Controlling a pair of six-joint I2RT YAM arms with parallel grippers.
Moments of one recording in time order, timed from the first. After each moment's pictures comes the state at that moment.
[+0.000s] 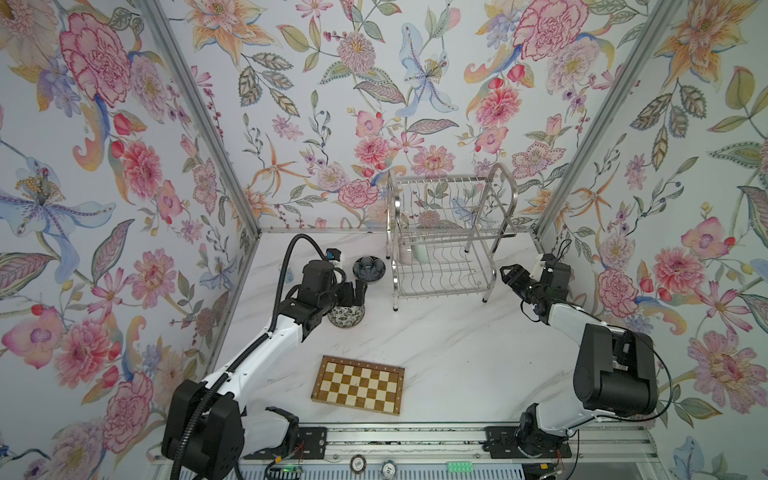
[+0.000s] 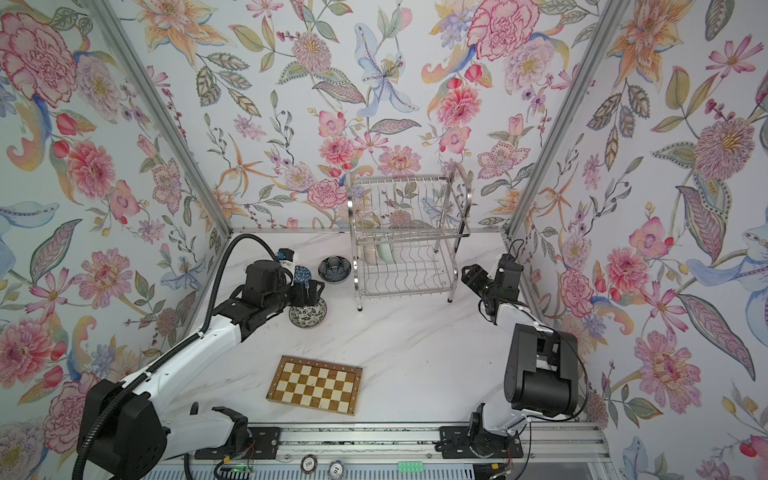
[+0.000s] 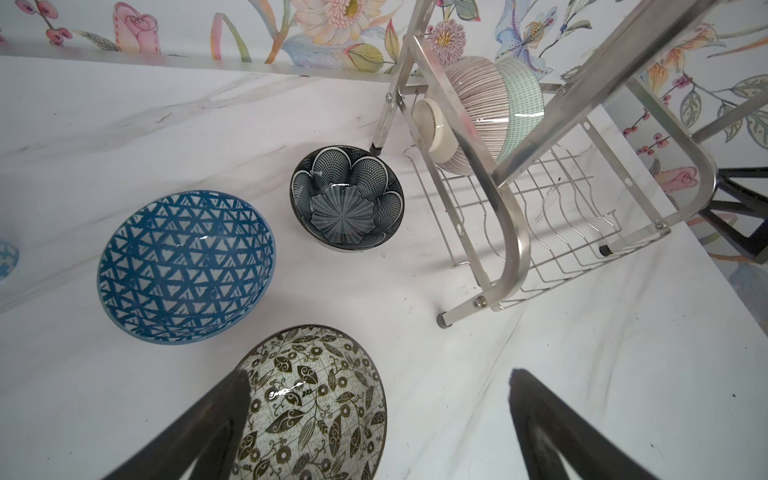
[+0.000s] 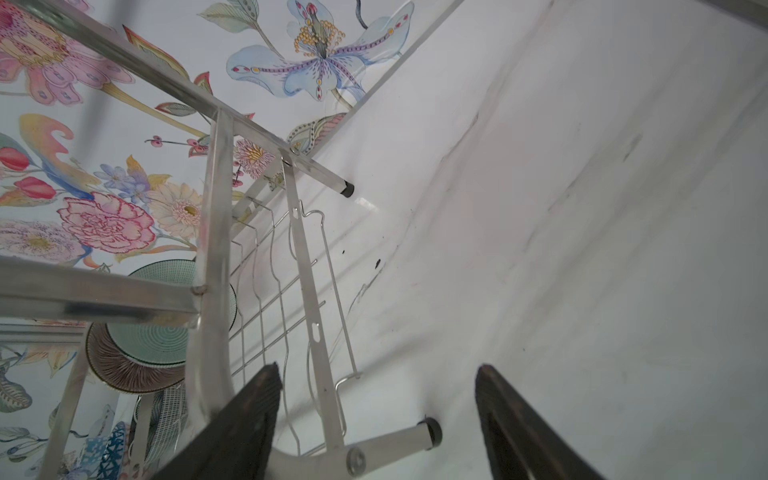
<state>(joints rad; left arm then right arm) -0.38 1.28 0.91 -0.24 0.08 -0.28 -0.17 1.57 0.83 0.17 -0.35 0.58</state>
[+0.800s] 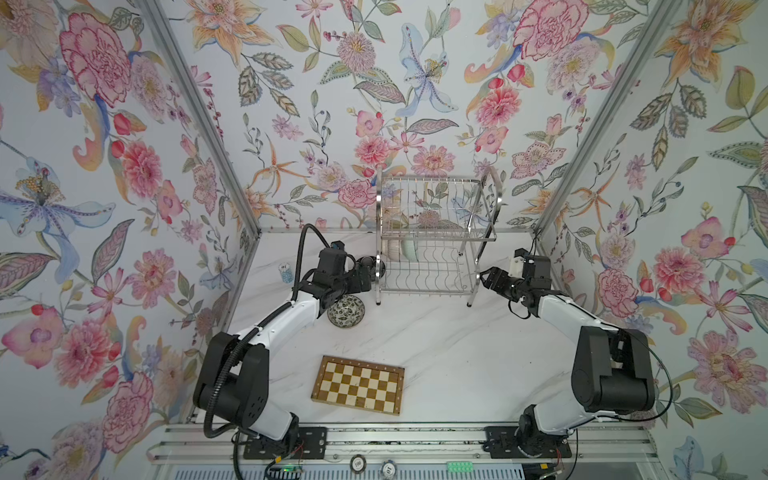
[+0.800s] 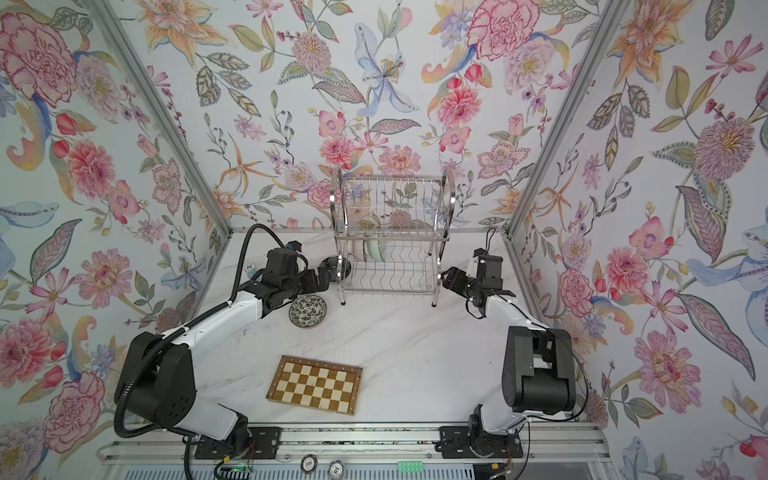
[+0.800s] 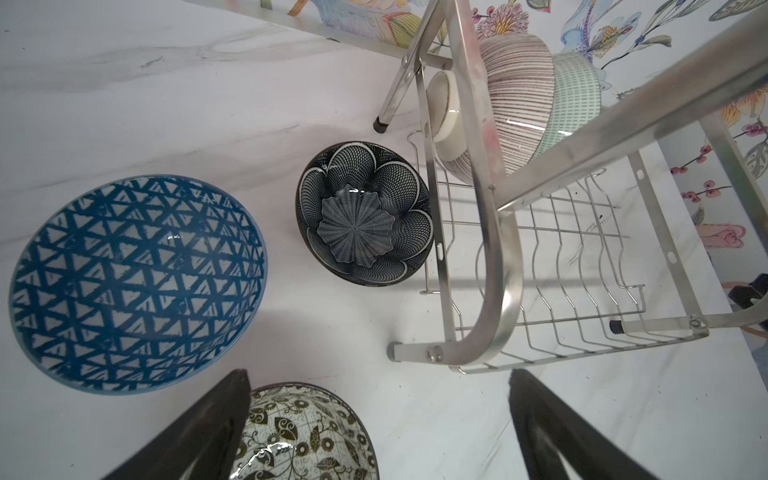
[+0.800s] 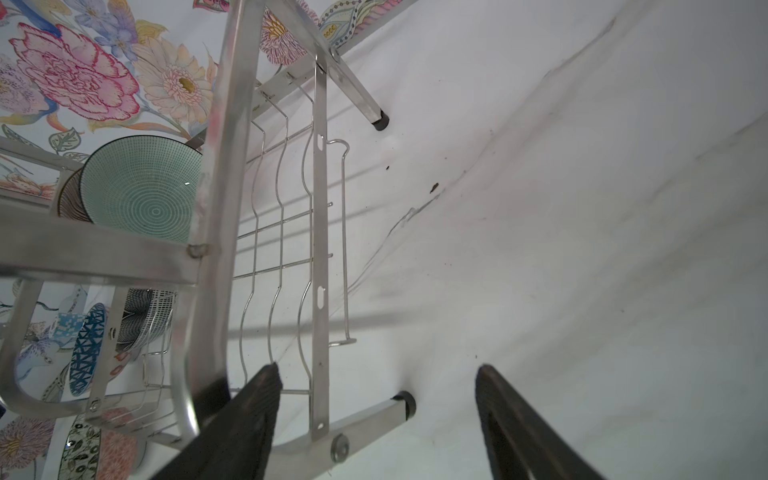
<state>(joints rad) -0.38 1.54 1.06 -0.22 0.04 -0.42 -0.03 1.56 0.91 -0.06 -0.35 0.41</state>
